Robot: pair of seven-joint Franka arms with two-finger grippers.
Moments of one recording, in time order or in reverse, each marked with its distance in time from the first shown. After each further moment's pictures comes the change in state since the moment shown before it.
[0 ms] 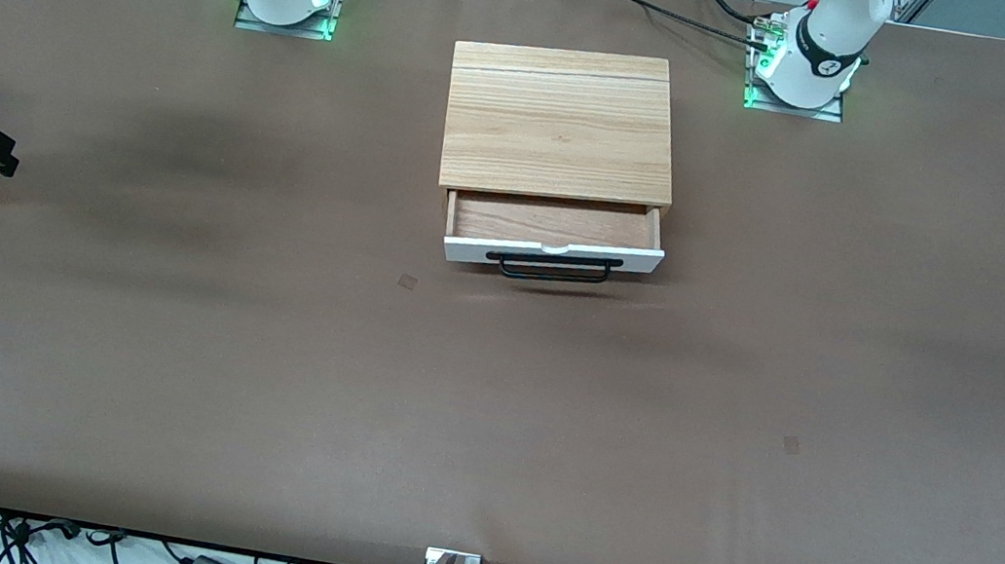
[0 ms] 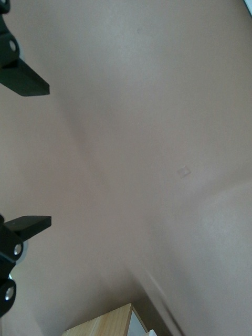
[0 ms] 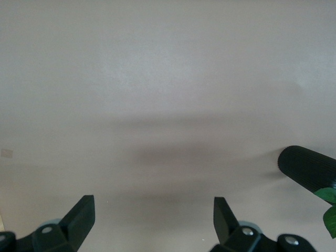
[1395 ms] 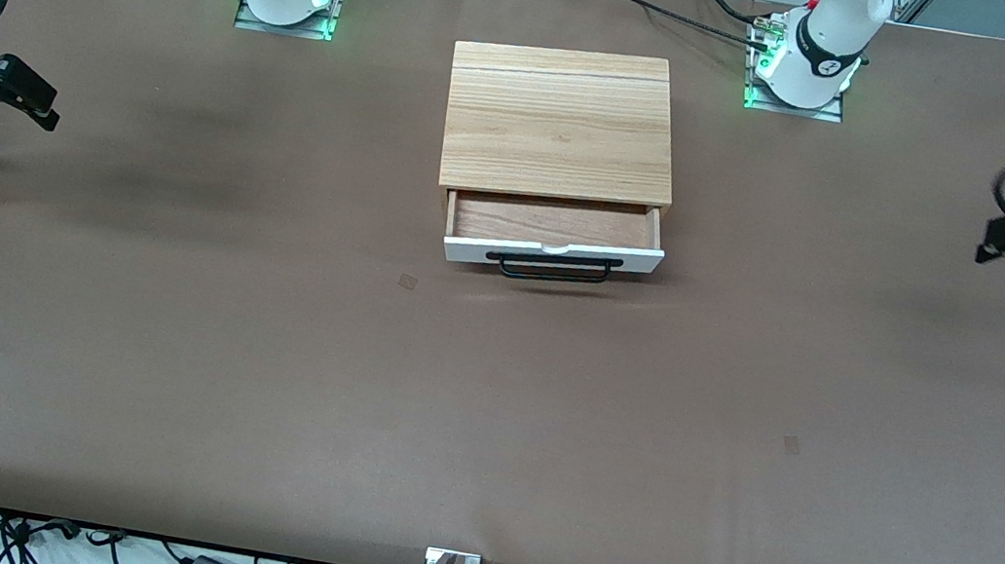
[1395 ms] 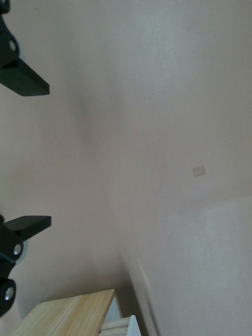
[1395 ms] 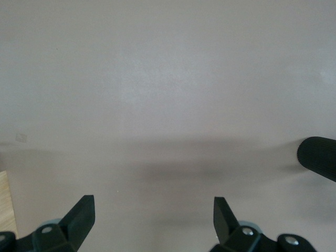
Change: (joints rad) left arm -0.066 -0.384 0.002 -0.493 -0.009 0.165 -0.336; right arm 0.000 -0.279 0.000 -0.395 0.041 0.177 -0.006
